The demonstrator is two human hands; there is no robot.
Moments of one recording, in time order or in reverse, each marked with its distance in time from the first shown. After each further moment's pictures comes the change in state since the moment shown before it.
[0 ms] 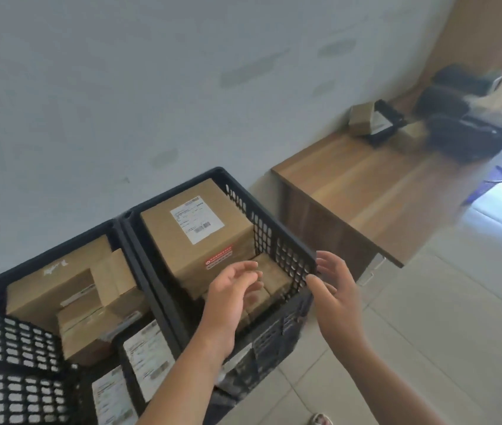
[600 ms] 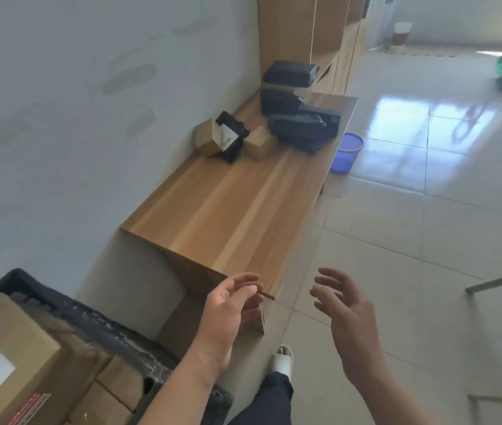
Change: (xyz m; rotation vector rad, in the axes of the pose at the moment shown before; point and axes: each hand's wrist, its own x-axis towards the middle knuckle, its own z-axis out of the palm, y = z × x) left_hand 0.083 -0.011 0.351 0.196 -0.407 -0.038; right_hand 0.134 0.057 -0.295 0.301 0.432 0.222
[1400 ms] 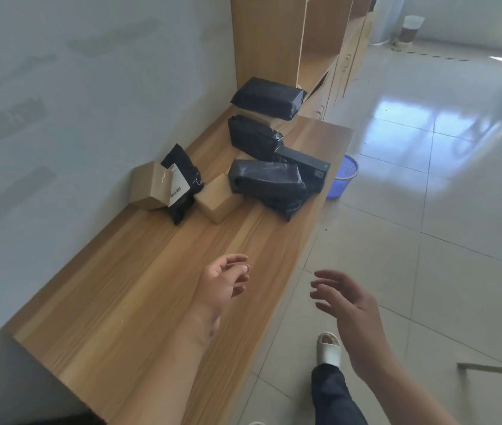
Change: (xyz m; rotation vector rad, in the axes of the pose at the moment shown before) left_hand 0.371 0.134 0.188 0.147 0.003 -0.033; right_hand 0.395 -0.113 -0.036 -0.128 -0.058 0.047
